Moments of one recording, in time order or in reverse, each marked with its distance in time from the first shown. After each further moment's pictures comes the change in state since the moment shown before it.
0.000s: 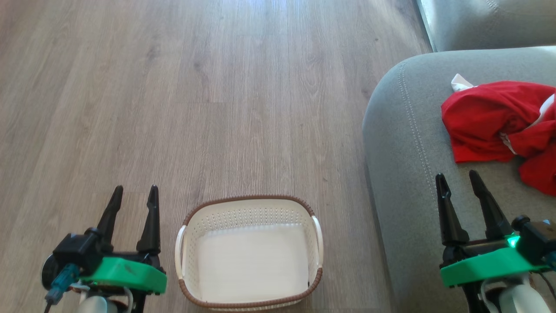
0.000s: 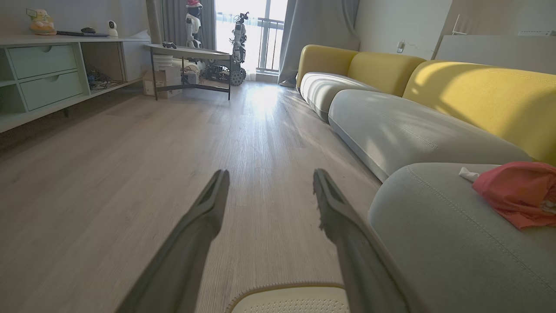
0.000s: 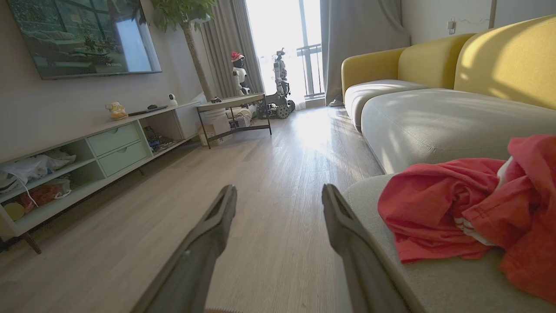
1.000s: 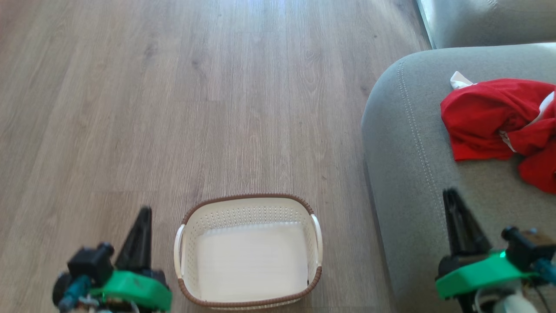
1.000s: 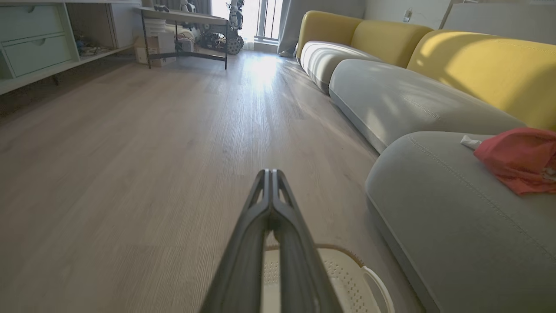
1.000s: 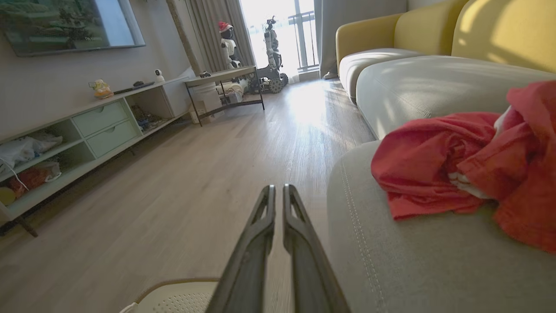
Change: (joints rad) left arm 0.017 -0.041 0.033 0.072 0.050 -0.049 0.004; right arm 0.009 0.006 0.004 0.064 0.001 0.000 0.003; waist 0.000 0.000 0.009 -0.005
